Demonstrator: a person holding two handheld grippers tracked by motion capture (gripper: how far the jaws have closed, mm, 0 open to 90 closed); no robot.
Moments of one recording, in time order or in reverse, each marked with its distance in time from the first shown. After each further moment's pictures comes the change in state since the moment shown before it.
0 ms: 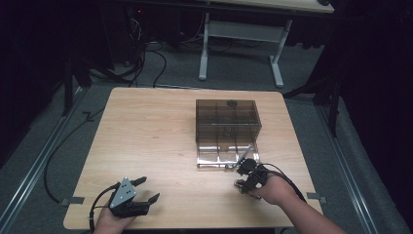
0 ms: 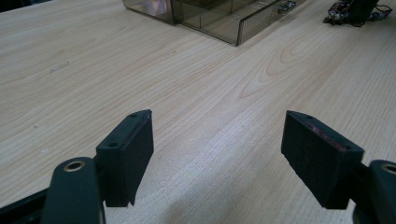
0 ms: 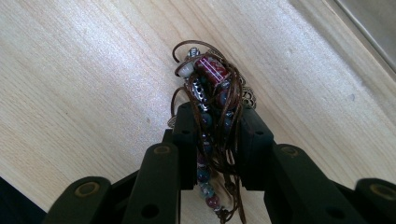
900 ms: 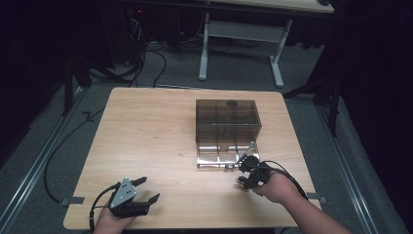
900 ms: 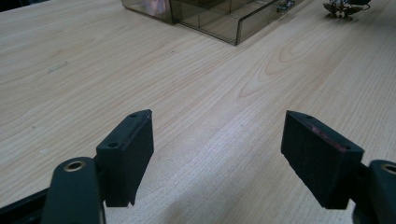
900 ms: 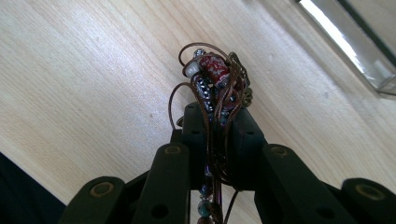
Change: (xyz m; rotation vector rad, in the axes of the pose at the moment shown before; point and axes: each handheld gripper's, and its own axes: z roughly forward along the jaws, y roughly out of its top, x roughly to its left) left arm 0.000 0.000 0.000 0.000 -0.002 0.002; right arm -0.001 0.000 -0.018 -0.018 -0.002 0.013
